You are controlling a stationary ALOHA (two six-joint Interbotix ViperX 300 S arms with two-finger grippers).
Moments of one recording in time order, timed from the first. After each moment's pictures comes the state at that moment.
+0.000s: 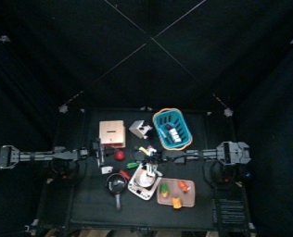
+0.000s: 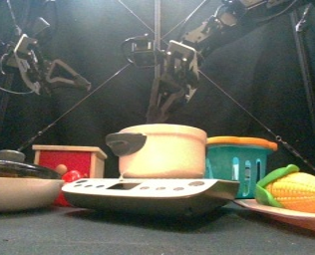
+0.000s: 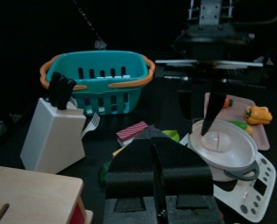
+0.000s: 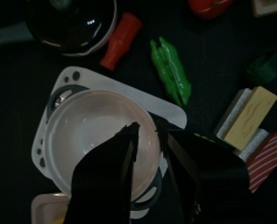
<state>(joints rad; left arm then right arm) 0.21 -0.70 1.23 -0.01 -0.42 0.00 -0.10 0.10 0.29 0.17 0.56 -0.06</state>
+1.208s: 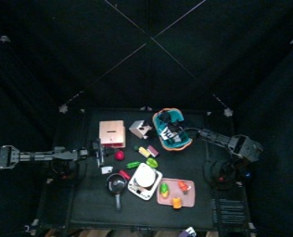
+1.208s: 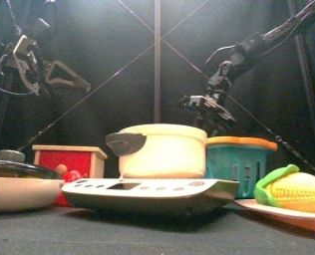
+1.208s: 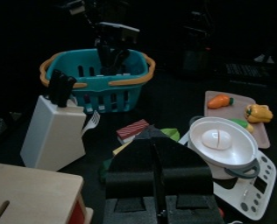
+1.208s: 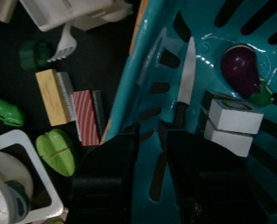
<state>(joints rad) 0.21 -0.71 1.24 -0.01 -0.42 0.00 -0.59 -0.03 0.41 0.09 0.75 0.28</state>
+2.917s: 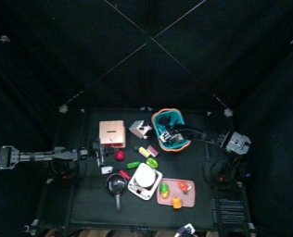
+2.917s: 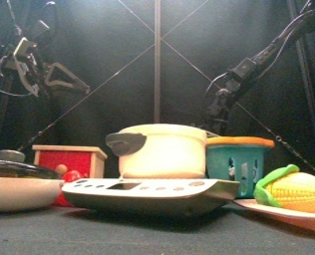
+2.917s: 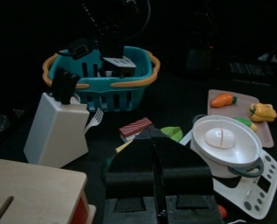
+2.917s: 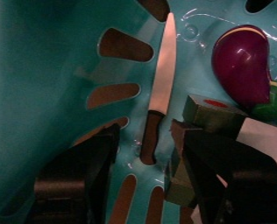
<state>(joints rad) 0.22 -0.70 1.24 -0.01 -0.42 0.00 -0.62 0.15 0.47 0.03 0.64 0.29</state>
